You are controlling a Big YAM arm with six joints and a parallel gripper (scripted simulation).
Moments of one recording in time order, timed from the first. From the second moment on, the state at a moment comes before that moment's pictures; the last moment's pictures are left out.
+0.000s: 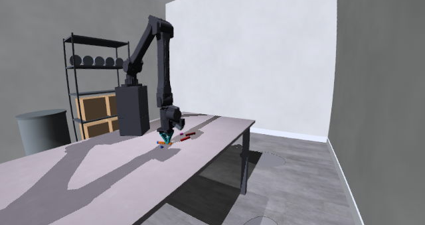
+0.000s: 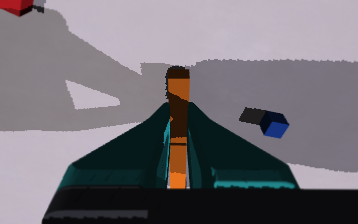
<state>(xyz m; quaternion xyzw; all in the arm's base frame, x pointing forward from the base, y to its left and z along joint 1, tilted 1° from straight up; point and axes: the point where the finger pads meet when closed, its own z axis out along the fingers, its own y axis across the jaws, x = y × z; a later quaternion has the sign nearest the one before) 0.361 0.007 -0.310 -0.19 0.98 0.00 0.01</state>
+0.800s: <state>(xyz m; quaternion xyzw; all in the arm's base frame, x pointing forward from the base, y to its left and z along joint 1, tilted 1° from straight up) 0.361 0.007 -0.310 -0.19 0.98 0.00 0.01</state>
